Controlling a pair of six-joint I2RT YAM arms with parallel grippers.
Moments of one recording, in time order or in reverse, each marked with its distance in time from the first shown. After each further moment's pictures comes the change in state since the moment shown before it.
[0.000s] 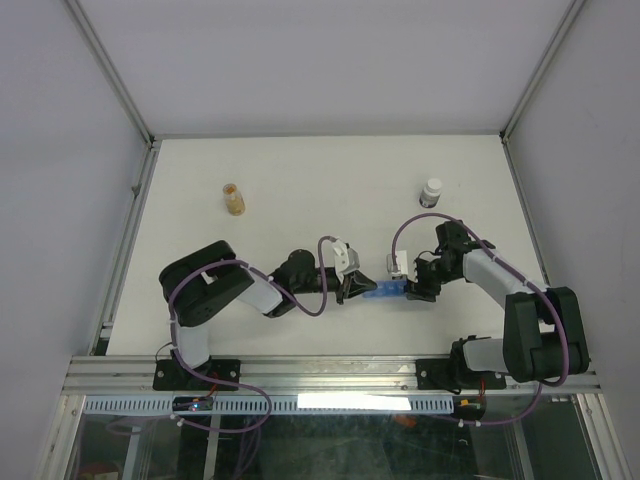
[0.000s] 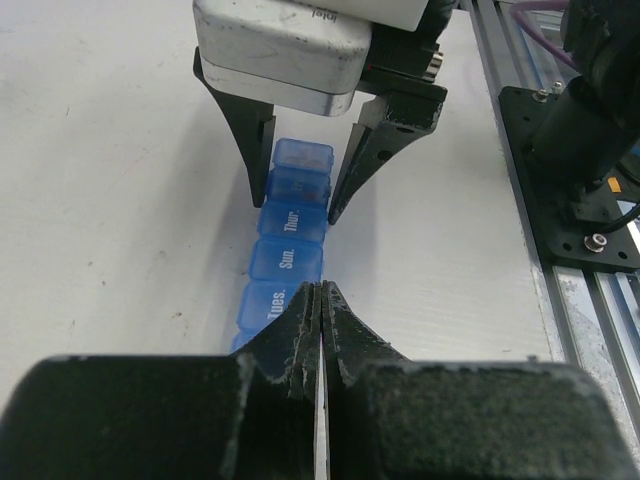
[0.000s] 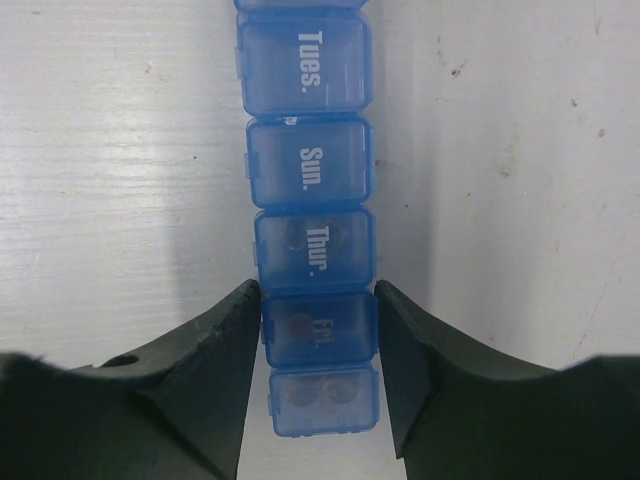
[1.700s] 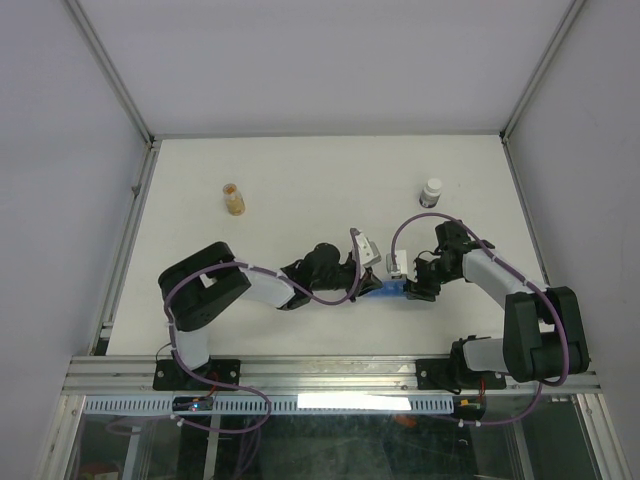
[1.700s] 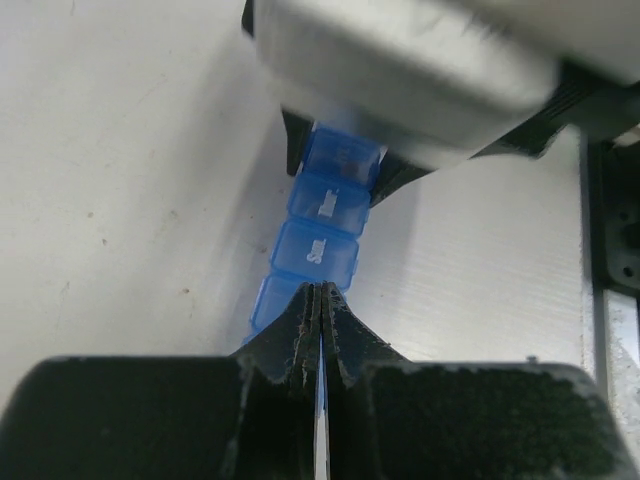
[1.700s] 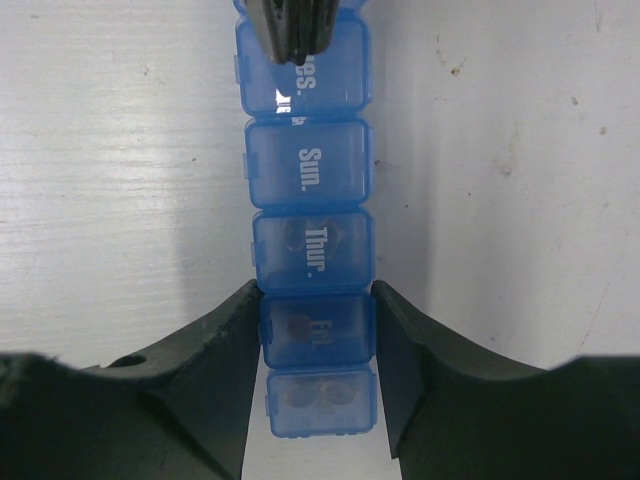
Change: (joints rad) left arm -0.055 0.000 0.171 -0.419 -0.173 -0.008; right arm 0.004 0.002 0.000 0.006 0.005 0.016
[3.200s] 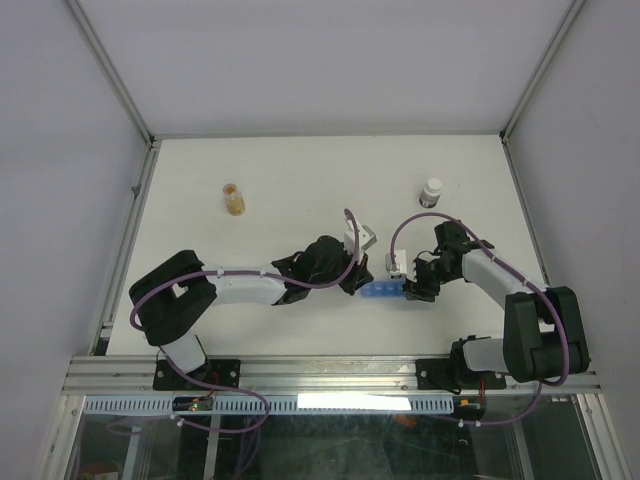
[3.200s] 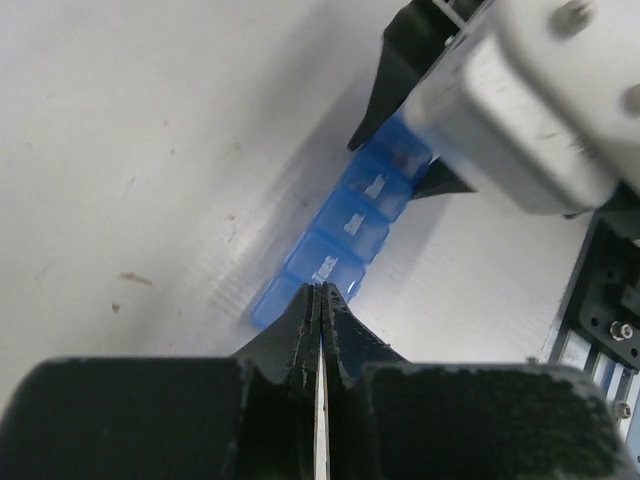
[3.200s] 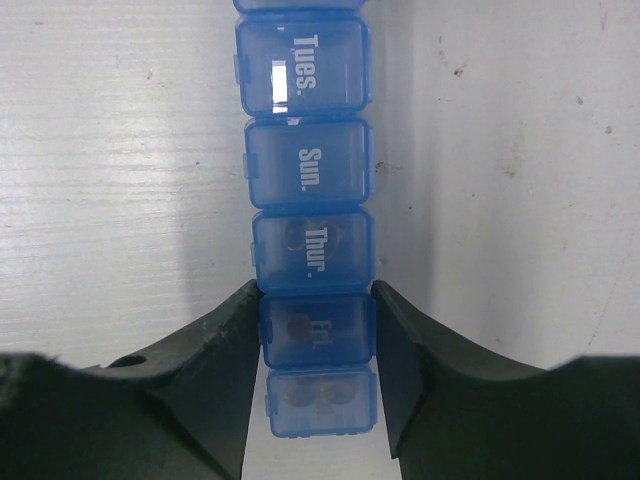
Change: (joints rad) left arm -0.023 -0.197 0.062 -0.351 -0.214 -0.193; right arm 0.006 0.000 0.000 0.000 0.003 0.019
